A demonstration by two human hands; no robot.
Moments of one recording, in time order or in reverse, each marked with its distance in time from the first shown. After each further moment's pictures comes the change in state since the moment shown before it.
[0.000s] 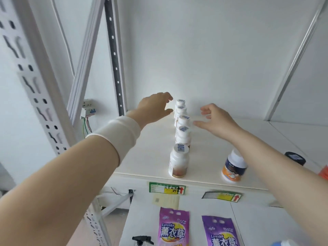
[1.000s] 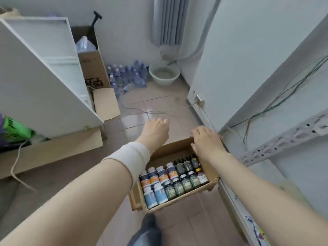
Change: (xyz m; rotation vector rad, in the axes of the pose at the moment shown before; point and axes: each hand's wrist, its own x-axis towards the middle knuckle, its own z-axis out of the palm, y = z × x) left_hand -0.571 -0.224 0.085 0.194 -0.292 -1.178; right_hand -0.265 -0.206 0.461 -0.626 -0.735 -1.172
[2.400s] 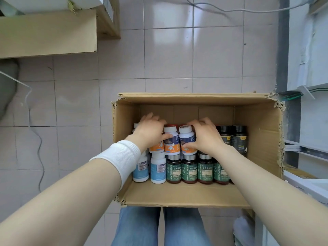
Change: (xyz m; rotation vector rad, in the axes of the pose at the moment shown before) left_hand 0.071 -0.041 0.363 -0.261 -0.627 -0.330; right_hand 0.175 -0.002 0.359 0.372 -0.581 -0.315
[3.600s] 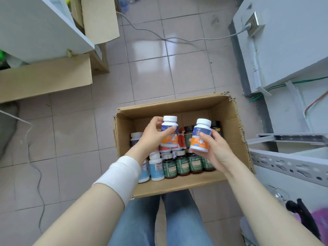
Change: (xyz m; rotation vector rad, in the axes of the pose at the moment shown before) left_hand -0.072 0.047 -0.038 -1.152 0.201 -0.012; right_hand -0.122 -0.009 -0.021 1.674 0.237 0.330
